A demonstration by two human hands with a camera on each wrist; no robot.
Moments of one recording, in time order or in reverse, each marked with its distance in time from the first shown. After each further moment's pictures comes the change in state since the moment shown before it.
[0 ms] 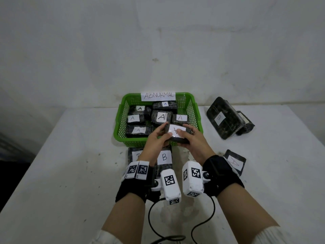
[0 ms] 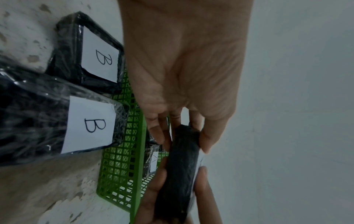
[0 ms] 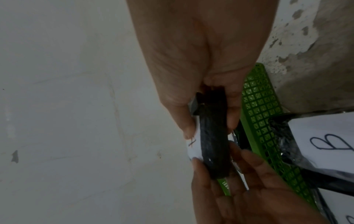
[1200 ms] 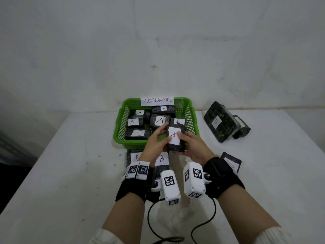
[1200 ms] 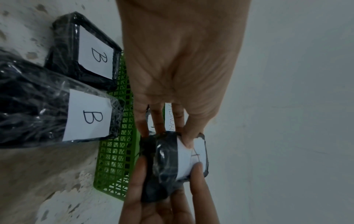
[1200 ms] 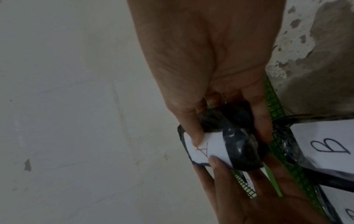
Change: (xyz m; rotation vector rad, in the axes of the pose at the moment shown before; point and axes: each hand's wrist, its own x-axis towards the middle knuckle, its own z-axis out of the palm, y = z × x) left_hand -0.017 0.010 0.014 0.090 -0.031 0.077; right_hand -0.015 -0.009 -0.013 -0.083 -0.168 0.069
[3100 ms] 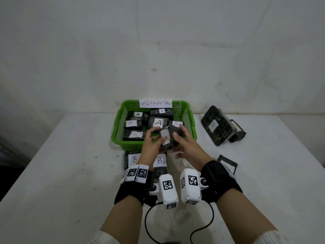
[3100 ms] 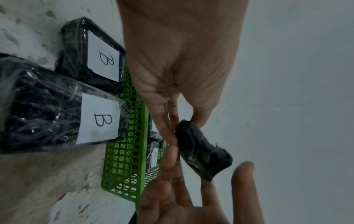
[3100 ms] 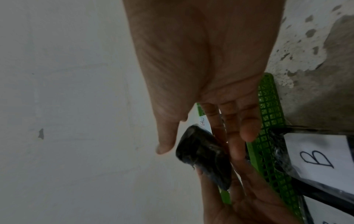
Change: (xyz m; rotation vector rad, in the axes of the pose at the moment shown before) left_hand 0.001 -0.010 -0.003 -0.091 0.192 -0.005; right_hand -0.016 -0.004 0.012 -0.157 -0.038 -0.079
